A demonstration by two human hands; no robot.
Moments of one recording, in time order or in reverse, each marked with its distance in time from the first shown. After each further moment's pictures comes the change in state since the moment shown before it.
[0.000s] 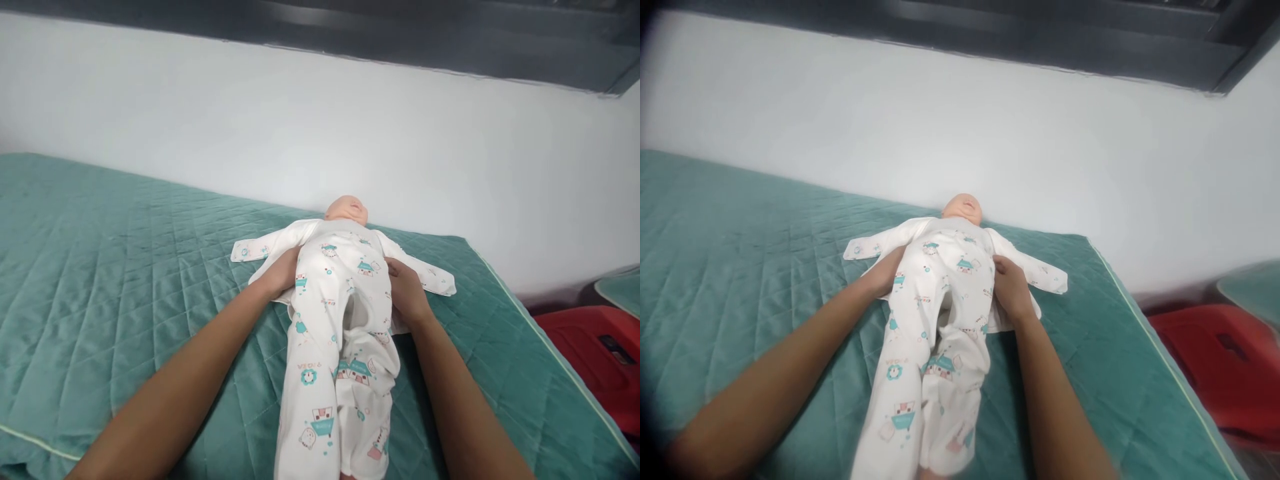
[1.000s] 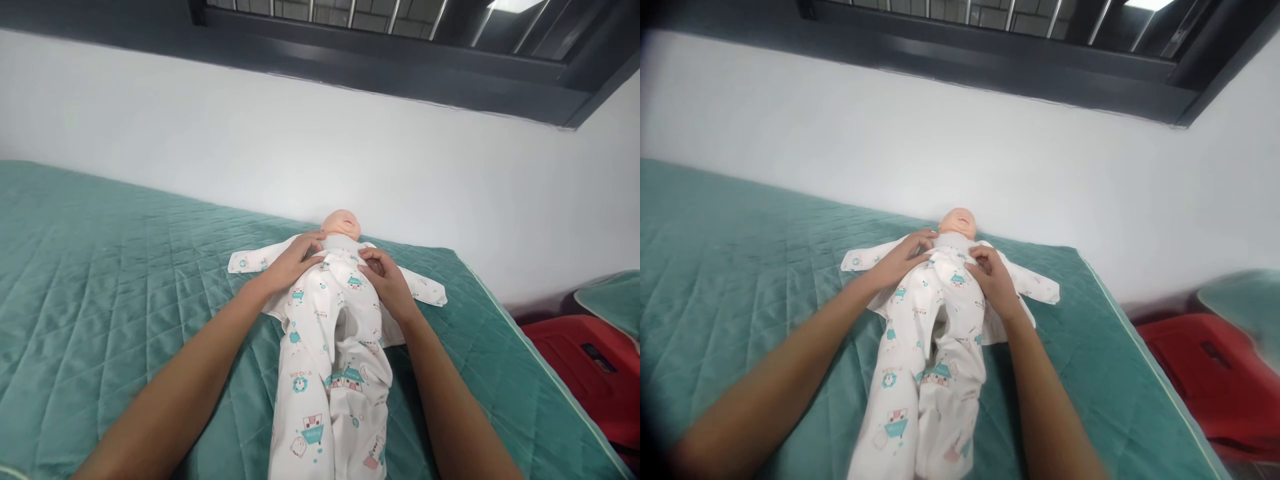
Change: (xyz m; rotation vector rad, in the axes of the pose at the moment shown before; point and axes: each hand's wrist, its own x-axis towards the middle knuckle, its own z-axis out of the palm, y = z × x) left_hand 0.023 0.023 -0.013 0.342 -0.107 0.370; right_hand 0.023 -0.018 0.013 0.226 -0.093 -0.305
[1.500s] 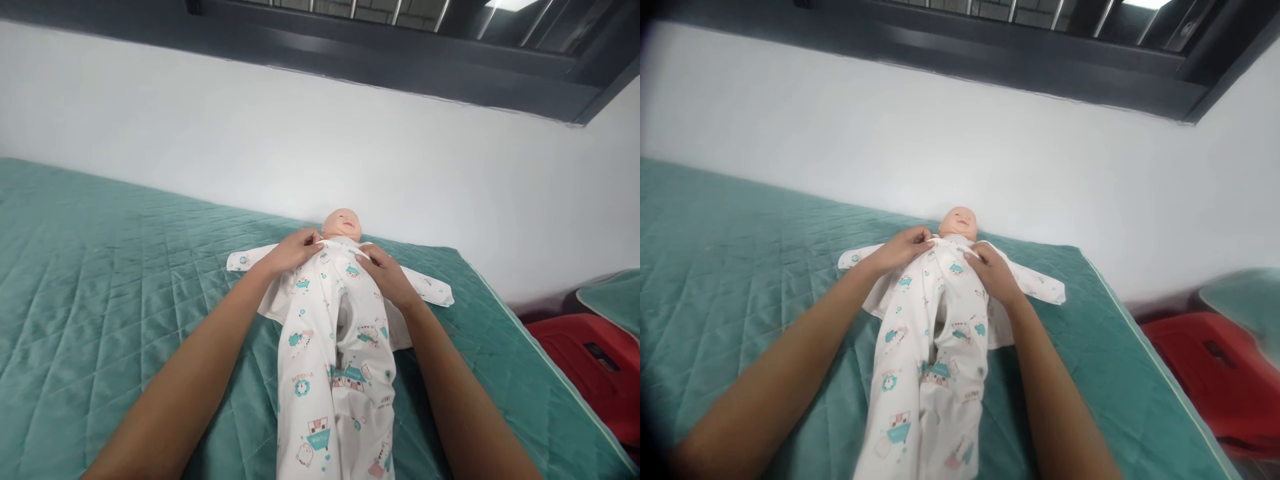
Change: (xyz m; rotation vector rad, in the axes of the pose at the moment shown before) left_hand 0.031 -0.023 -0.010 -0.072 -0.037 -0.217; right_hand 0.025 -0.004 0.000 -0.373 -0.130 0.003
